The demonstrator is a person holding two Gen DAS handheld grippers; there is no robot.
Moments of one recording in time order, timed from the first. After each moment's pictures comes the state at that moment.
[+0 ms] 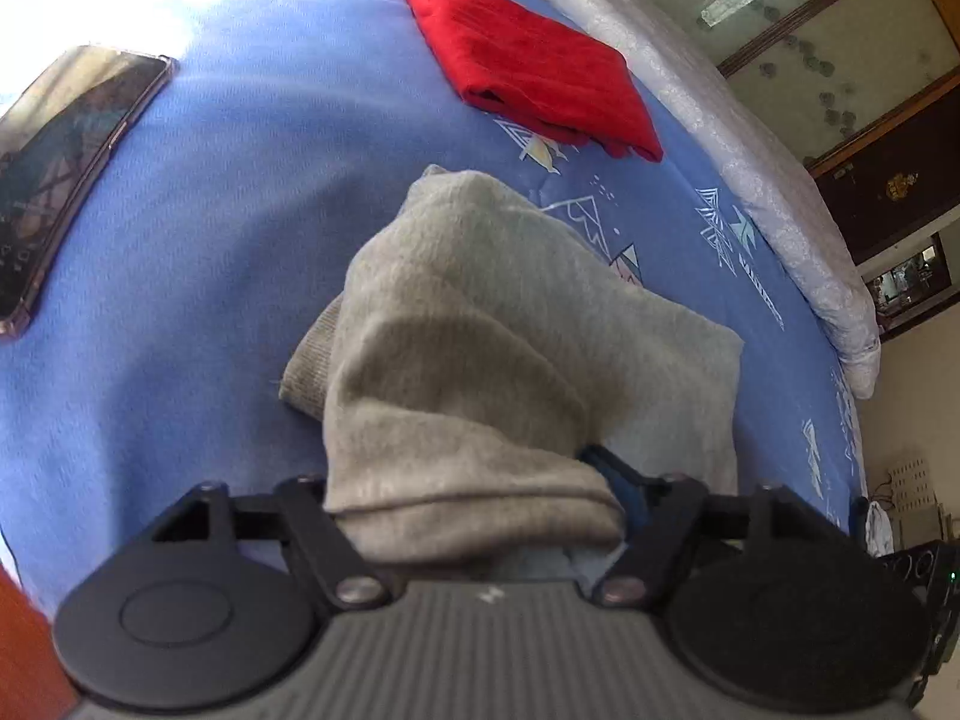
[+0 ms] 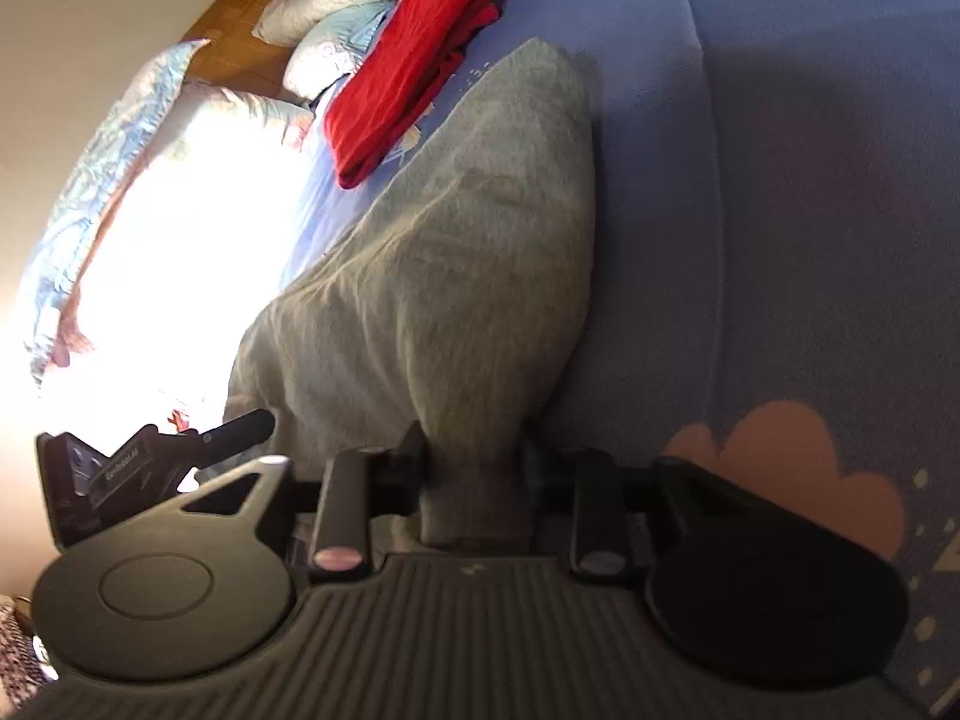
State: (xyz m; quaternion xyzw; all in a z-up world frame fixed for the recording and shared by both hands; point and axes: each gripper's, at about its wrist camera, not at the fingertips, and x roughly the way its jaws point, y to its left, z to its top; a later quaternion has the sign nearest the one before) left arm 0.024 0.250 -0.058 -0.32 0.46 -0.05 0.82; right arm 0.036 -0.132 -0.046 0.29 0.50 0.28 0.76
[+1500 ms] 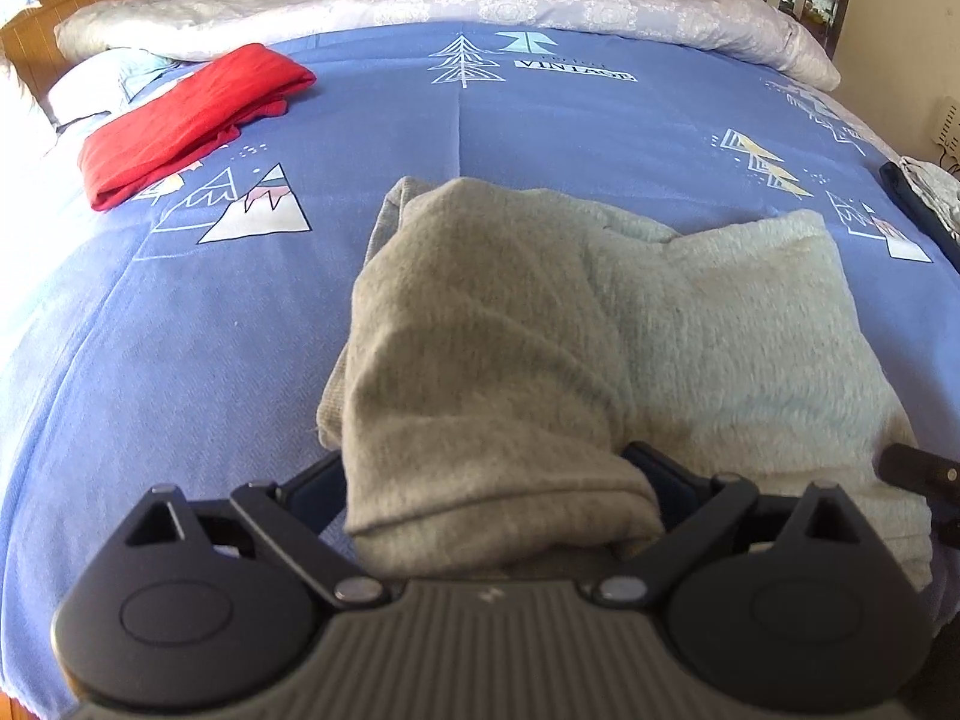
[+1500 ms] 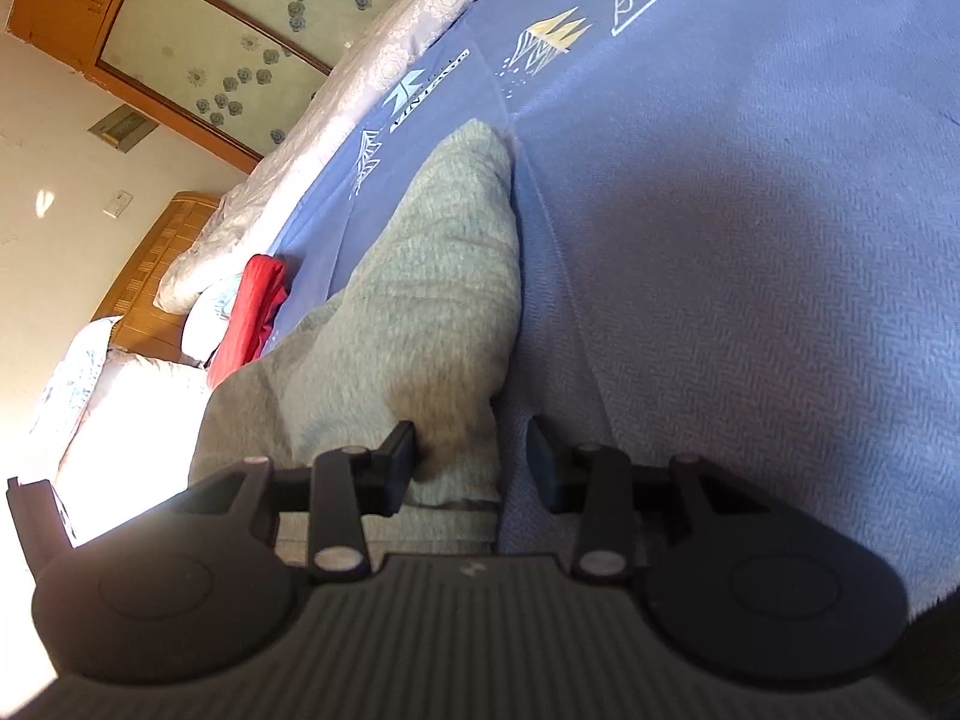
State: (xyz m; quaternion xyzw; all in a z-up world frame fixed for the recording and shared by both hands) left arm -0.008 -0.044 -0.046 0.03 0.45 -0.10 0.89; right arm -0.113 -0.375 -0.080 0.42 0.36 0.08 0.83
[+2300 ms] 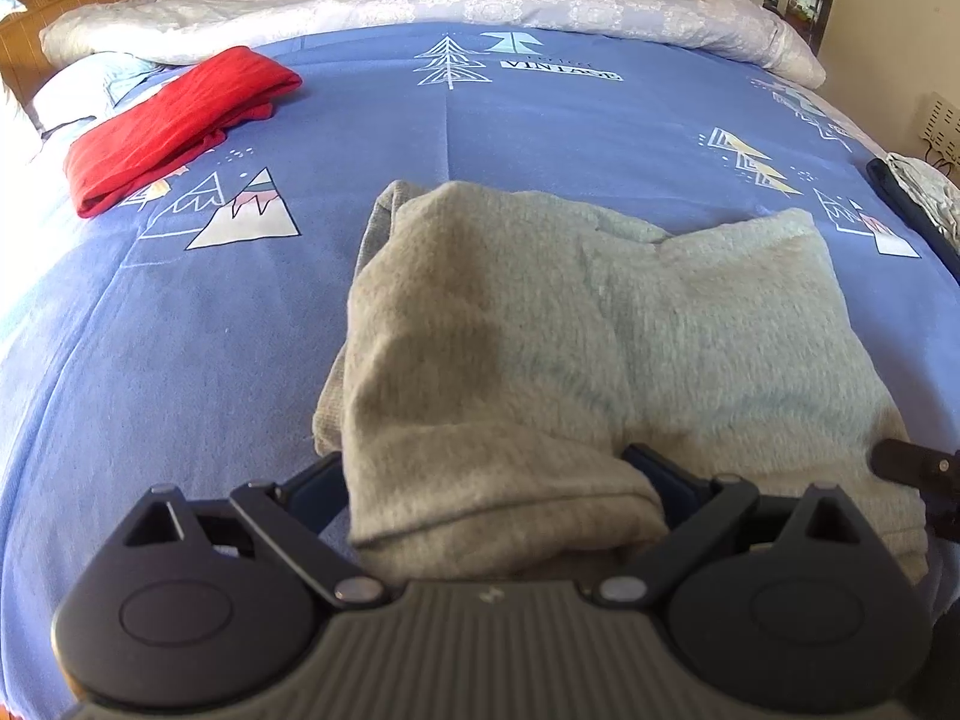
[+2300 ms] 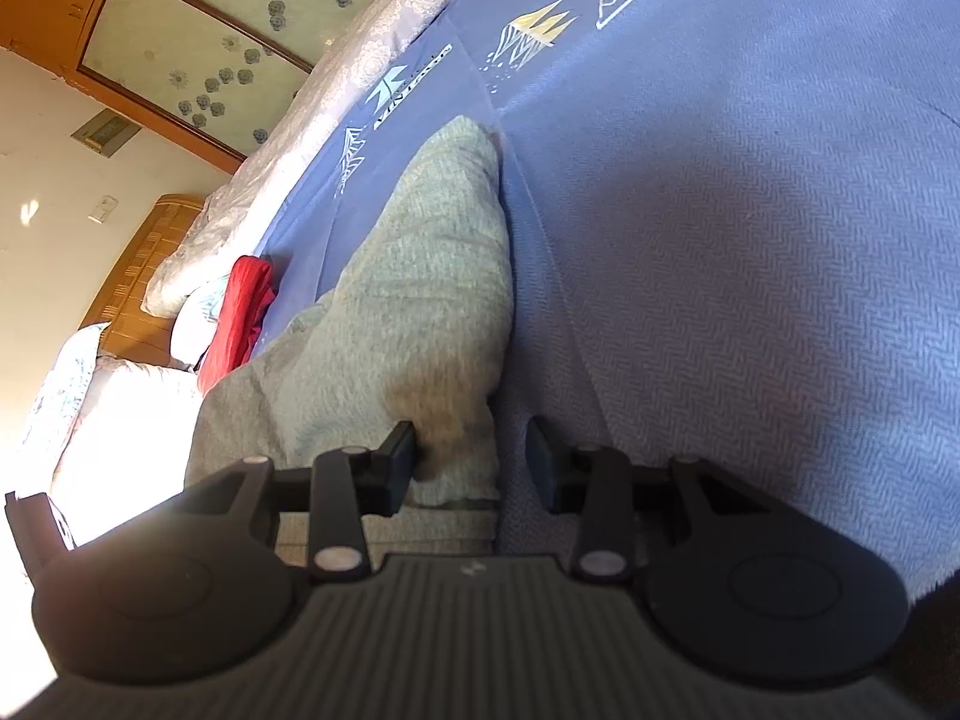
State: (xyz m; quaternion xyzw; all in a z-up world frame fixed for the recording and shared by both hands) left arm -0.005 -0.040 -0.047 0.04 0.45 -0.12 0.89; right arm -0.110 -0.374 -0.077 0.42 0.37 0.07 0.83
